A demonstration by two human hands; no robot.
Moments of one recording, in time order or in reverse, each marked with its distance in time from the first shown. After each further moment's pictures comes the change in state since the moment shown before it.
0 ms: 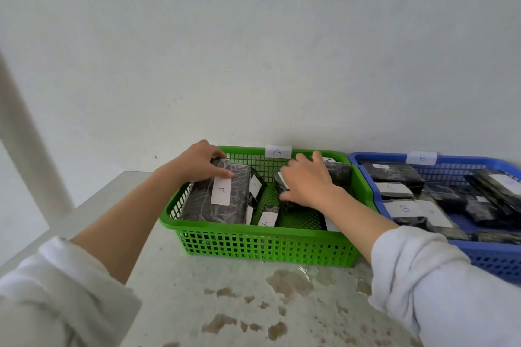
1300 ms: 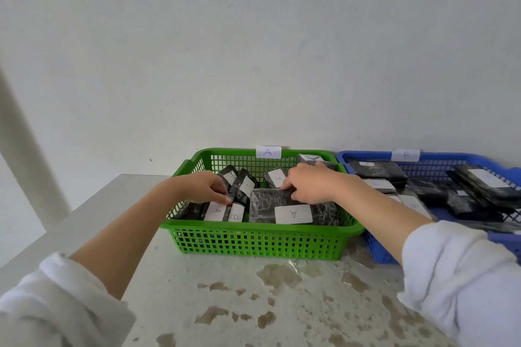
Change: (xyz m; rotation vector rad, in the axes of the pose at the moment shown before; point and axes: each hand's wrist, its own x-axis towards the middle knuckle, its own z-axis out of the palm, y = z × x) left_hand -0.016 0.004 0.025 -0.060 -0.371 0.001; right_hand -0.034 0.024 -0.037 0.263 -0.400 -0.093
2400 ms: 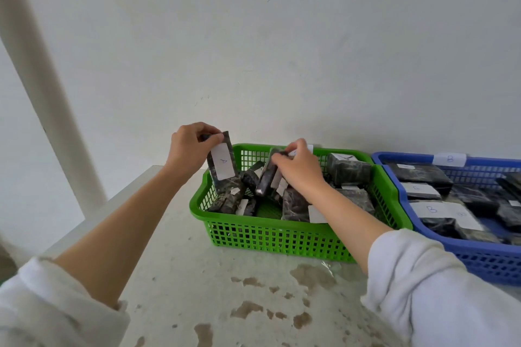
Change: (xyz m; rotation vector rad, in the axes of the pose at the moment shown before) left_hand -0.034 -0.025 -0.036 -0.566 0.938 0.015; right_hand 0.059 -0.066 0.010 1.089 0.625 0.173
